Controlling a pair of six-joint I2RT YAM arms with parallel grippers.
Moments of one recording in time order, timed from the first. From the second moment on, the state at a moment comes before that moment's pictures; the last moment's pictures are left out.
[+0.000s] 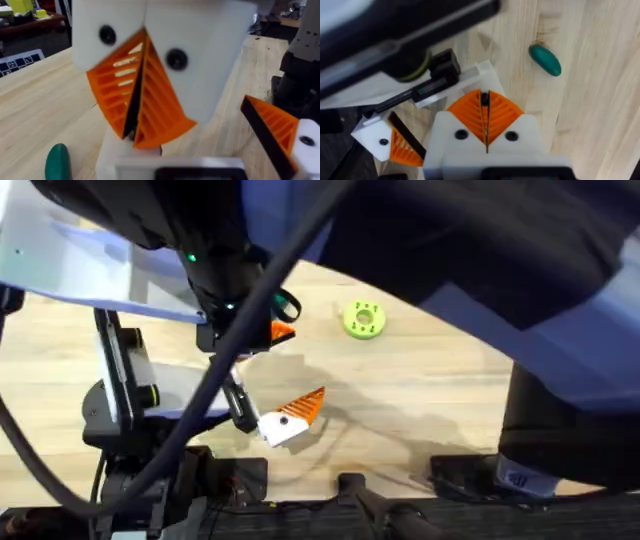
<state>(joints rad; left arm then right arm) 0.03 0.01 0.01 -0.12 1.13 0.07 1.13 2.09 2.31 -1.53 0.06 -0.50</state>
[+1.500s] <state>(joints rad) 0.03 0.01 0.01 -0.12 1.14 0.08 0.87 1.53 1.83 -1.34 0.05 0.04</state>
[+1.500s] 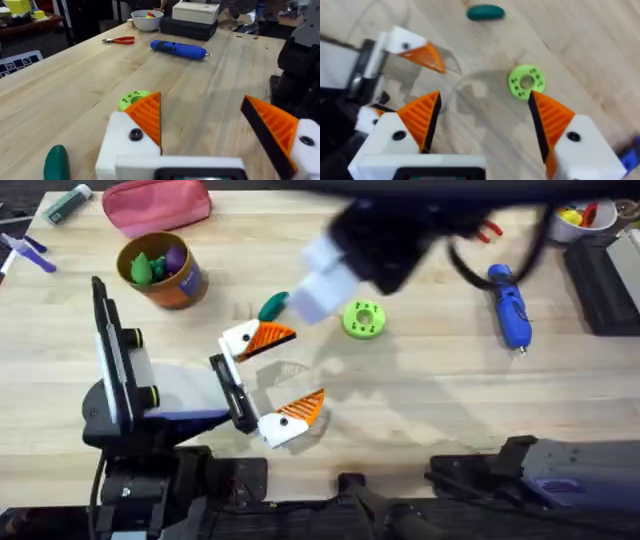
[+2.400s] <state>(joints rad) 0.03 0.01 0.01 -0.12 1.14 0.08 -0.07 1.28 1.19 -1.16 0.05 0.25</state>
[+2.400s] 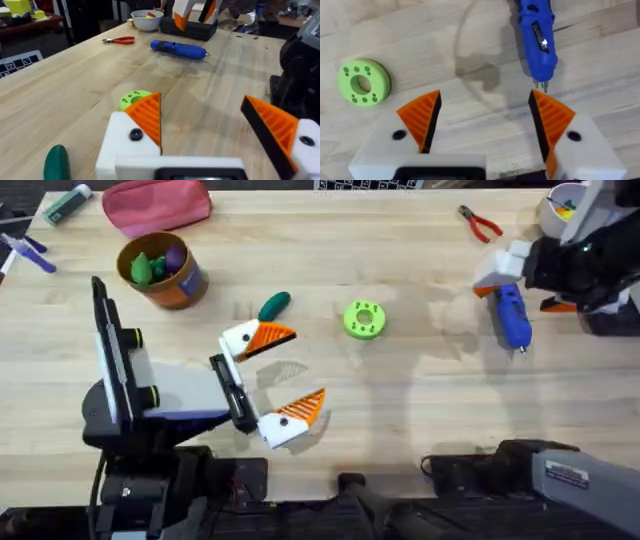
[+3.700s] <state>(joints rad) 0.03 0.01 0.01 -0.12 1.14 0.08 -0.09 1.33 1.19 -1.11 0.05 0.23</state>
